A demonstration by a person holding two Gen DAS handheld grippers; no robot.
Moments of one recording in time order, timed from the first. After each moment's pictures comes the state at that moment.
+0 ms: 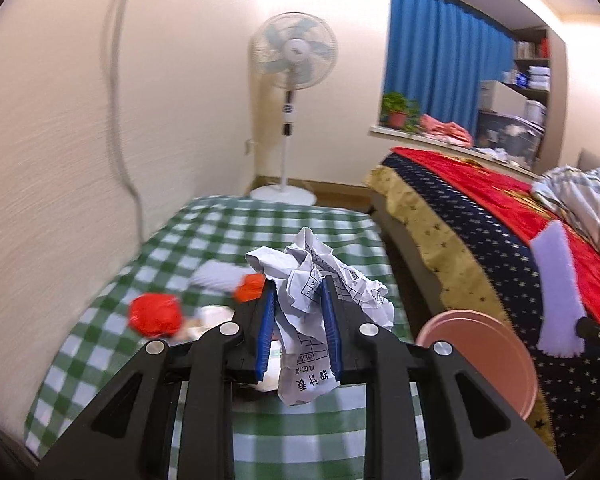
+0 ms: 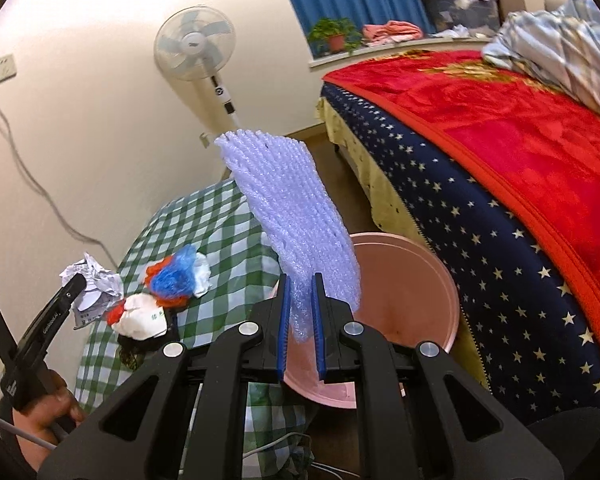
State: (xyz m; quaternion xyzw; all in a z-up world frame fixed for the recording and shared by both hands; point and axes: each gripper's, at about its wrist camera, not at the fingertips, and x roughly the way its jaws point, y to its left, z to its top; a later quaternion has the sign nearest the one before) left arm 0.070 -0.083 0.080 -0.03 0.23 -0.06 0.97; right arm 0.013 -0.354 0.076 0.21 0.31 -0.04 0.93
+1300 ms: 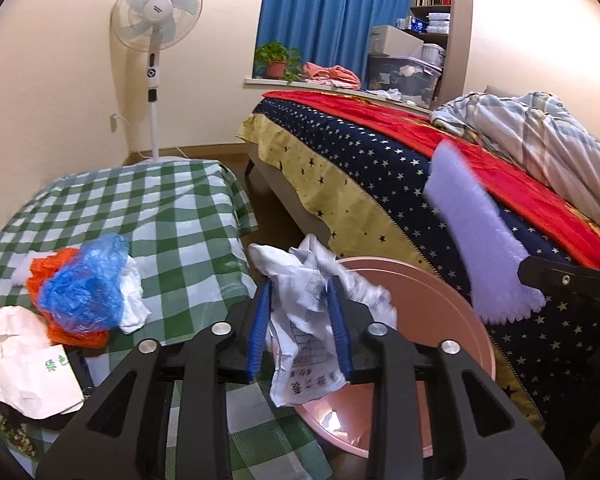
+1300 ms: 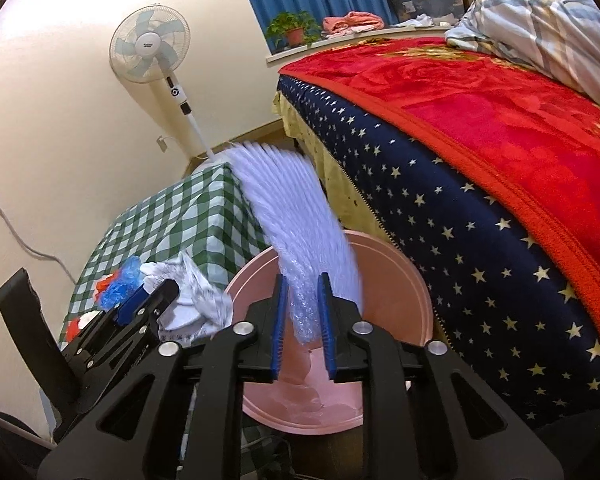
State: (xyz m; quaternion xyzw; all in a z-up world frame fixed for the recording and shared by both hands) left arm 0.116 -0.214 0.004 0.01 0.28 -0.27 0.92; right arm 0.039 -0.378 0.043 0.22 0.32 -0.11 0.91
